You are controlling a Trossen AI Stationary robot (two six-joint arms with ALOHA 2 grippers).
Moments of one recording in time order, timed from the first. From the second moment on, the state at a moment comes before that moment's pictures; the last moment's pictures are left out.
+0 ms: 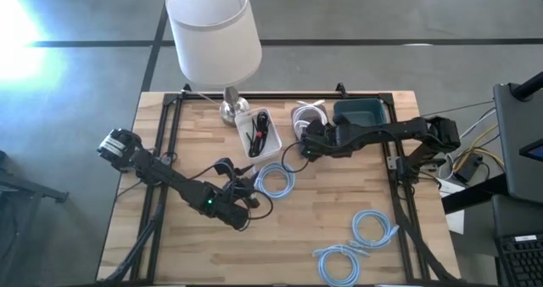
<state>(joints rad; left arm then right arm) -0.47 1.60 0.98 -0.28 -1.19 -0.39 -0.07 1.61 1.15 -0.88 0.70 0.63</state>
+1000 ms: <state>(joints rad) -0.47 1.60 0.98 -0.29 -1.16 -0.39 -0.03 1.61 1.18 -0.85 0.74 0.54</state>
